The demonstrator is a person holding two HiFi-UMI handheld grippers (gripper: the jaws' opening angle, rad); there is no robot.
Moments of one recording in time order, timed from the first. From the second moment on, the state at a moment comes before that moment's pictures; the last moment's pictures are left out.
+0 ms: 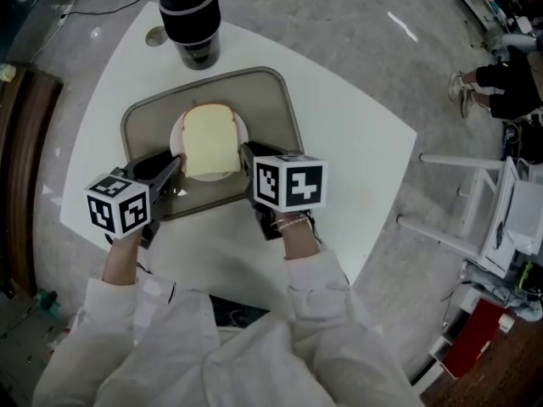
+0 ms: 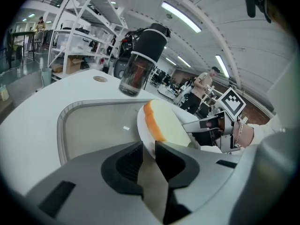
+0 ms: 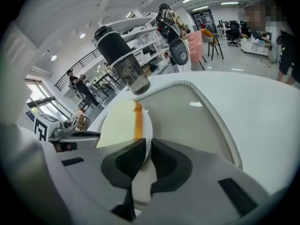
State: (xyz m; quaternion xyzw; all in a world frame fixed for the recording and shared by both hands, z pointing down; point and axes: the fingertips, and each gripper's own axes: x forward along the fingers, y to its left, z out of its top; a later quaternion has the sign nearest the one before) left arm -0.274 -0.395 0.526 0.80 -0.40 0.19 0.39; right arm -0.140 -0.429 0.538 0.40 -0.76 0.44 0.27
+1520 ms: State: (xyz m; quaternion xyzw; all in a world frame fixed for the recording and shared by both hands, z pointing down) left arm -0.285 -0.392 0.515 0.81 -0.40 0.25 0.34; right arm -0.141 -0.419 0.517 0.38 -0.79 0.39 0.27
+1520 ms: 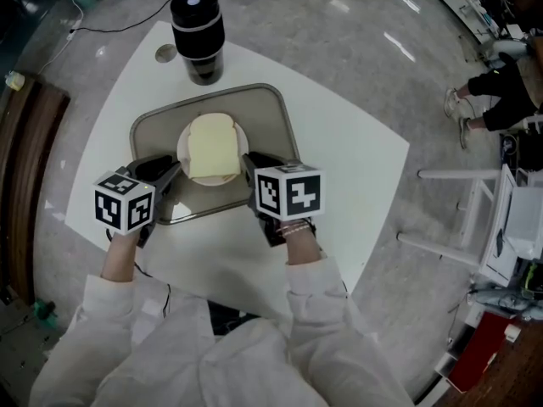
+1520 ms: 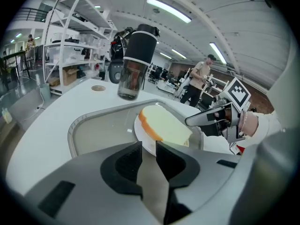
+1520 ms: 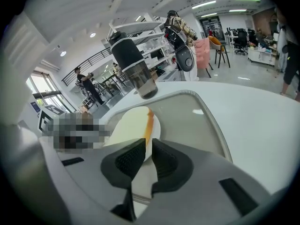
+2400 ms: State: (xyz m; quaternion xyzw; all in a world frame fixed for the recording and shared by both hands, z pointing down) left arm -0.174 -0.224 0.367 0.85 -0.46 0.02 0.24; right arm -0.090 -0.240 0.374 0.27 -0.93 0.20 0.14
